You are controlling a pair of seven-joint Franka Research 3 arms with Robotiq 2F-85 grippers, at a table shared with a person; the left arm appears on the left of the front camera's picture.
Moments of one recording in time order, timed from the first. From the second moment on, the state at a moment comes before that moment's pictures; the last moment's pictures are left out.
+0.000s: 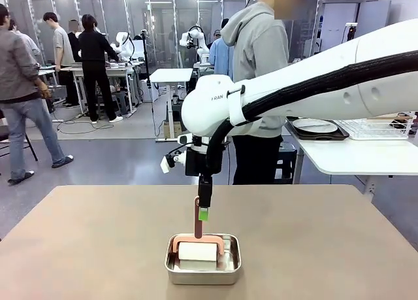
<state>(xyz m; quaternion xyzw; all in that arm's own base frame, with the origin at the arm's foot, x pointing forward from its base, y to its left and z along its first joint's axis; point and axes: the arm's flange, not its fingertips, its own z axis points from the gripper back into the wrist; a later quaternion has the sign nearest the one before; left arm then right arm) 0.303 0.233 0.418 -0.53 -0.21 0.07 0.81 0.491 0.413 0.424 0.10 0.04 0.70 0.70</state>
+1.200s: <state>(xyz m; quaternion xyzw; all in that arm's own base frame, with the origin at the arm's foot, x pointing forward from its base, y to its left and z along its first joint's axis) 0.303 0.233 0.418 -0.53 -0.21 0.07 0.81 0.501 0.435 0.409 0.10 0.09 0.70 0.70</state>
